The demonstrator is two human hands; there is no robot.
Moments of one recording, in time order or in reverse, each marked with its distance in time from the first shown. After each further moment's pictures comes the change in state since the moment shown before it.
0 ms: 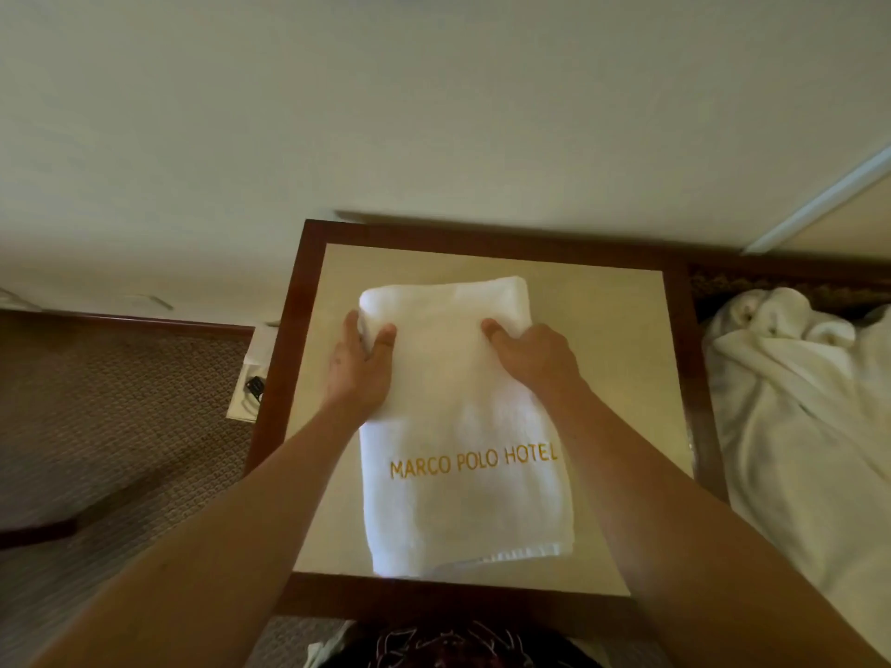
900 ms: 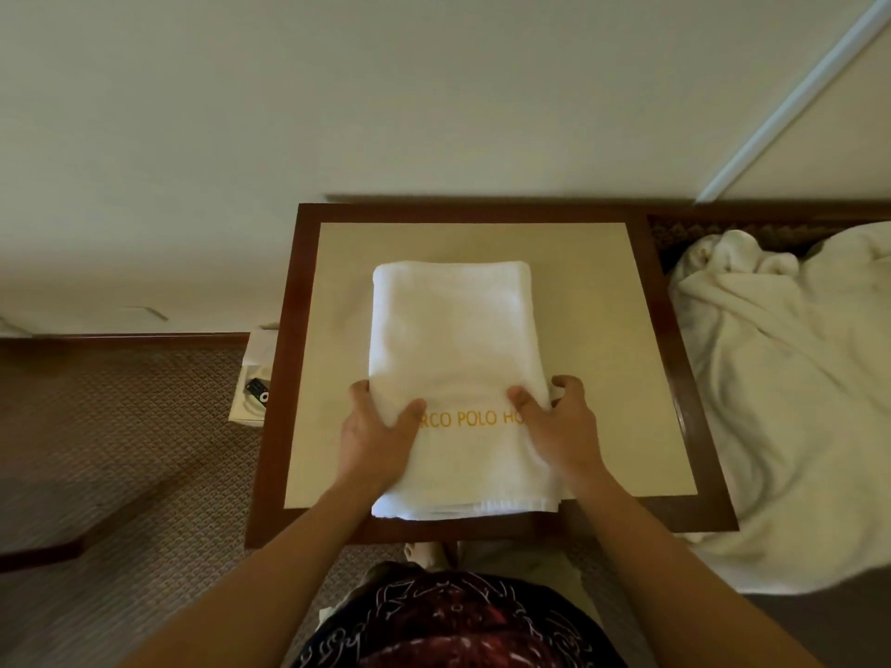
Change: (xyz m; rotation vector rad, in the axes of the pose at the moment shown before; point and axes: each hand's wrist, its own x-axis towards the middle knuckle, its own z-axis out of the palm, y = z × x) left_hand -0.134 -0.069 -0.002 -0.042 -0.063 0.027; right_hand -0.153 0.104 0.050 0.544 0.123 0.062
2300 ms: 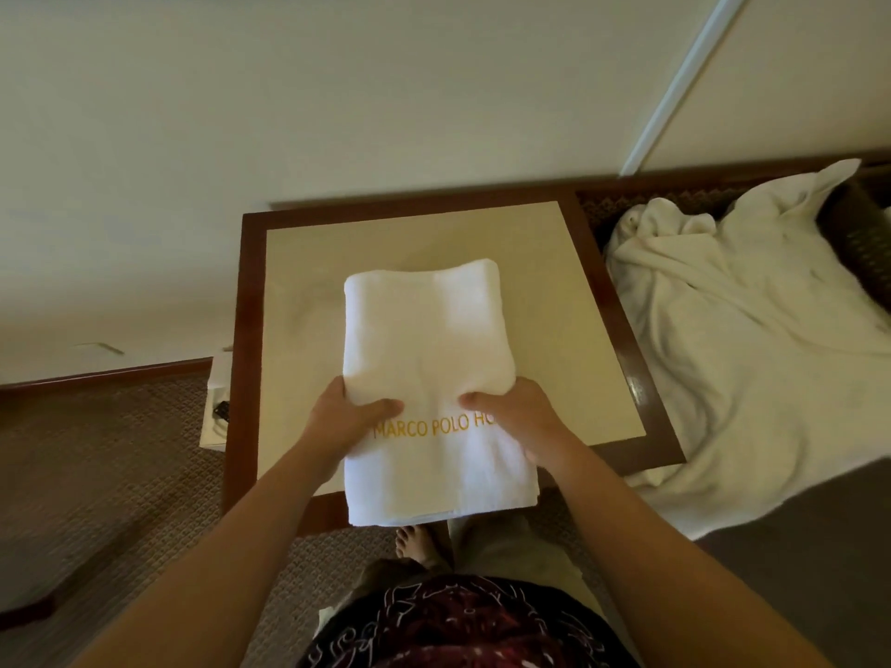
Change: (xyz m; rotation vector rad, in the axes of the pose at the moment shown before) left_hand 0.010 -0.003 -0.013 -0.120 -0.327 -0.108; right_hand -0.029 0.008 -0.013 0.269 -0.249 0.141
